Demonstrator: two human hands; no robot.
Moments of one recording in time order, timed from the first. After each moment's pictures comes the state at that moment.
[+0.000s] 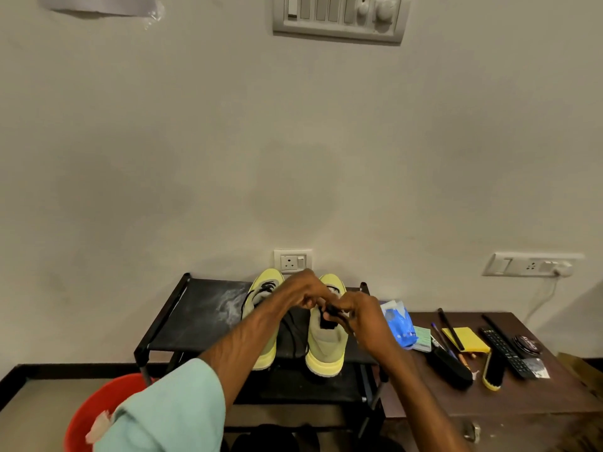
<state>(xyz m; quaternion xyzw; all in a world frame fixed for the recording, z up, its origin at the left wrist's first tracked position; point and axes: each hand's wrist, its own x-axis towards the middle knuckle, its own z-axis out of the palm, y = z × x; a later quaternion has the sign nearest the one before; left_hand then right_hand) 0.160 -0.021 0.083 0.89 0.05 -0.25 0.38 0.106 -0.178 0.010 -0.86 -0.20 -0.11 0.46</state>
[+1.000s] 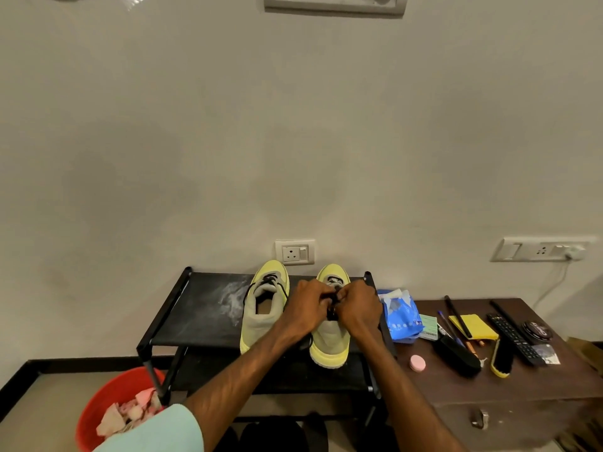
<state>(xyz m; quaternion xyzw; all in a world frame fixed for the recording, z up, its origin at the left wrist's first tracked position) 0.142 -0.015 -0.006 0.92 -0.19 0.08 0.35 0.135 -0.144 -0.003 -0.95 0.14 -0.10 0.26</state>
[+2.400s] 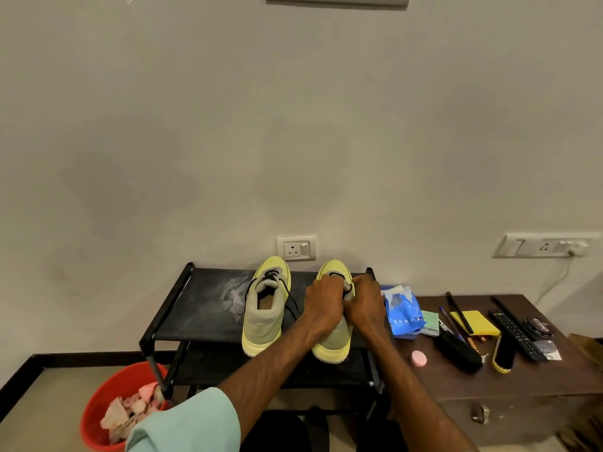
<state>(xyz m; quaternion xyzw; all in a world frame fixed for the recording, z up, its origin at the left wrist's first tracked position) 0.121 -0.055 0.023 0.97 -0.12 0.07 0.18 0.136 -0.161 -0.021 -0.92 0.12 -0.11 0.35</state>
